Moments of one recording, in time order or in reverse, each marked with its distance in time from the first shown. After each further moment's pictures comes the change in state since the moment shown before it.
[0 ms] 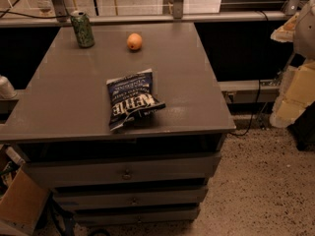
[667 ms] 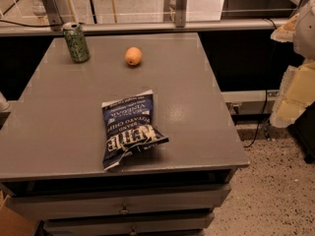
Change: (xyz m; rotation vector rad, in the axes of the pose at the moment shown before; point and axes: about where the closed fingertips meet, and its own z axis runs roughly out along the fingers) arm 0.000 0.000 0.000 0.000 0.000 0.000
